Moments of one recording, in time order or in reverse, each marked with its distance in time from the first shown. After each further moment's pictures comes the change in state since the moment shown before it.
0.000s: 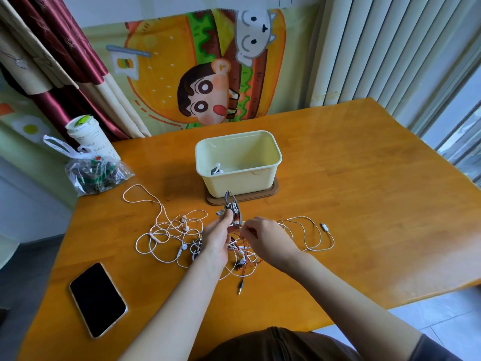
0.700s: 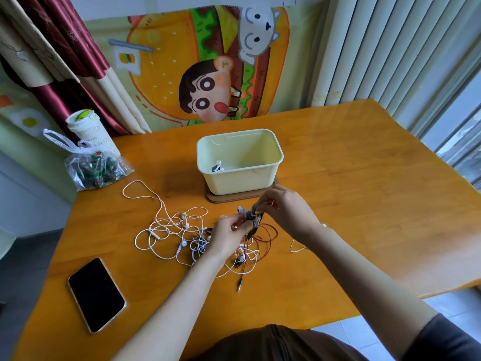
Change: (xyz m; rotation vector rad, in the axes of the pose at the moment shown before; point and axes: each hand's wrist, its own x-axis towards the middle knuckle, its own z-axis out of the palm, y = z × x) left_hand -0.005 -0.004 -0.009 0.676 -0.338 0.422; right_hand 0.022 0.018 -0.050 -0.046 0.134 -0.096
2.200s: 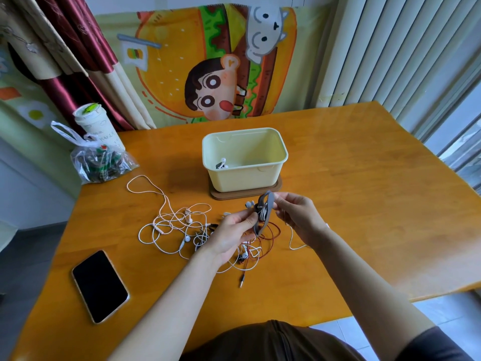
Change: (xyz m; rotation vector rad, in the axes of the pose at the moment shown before) left_hand -0.001 -0.001 -0.006 -0.541 -0.278 -0.134; right_hand -0.011 0.002 0.008 1.070 0.028 0.579
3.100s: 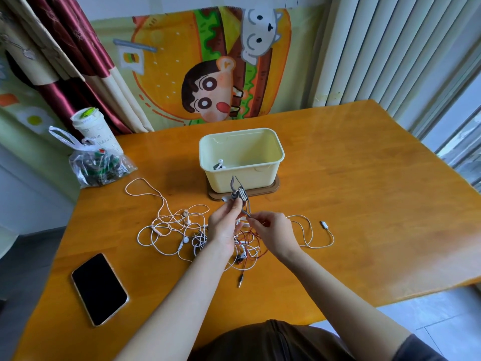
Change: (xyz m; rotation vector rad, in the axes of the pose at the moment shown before) left_hand 0.009 0.006 0.014 -0.235 0.511 0.087; right_hand -0.010 0.042 0.032 -0.707 0.116 -0.280
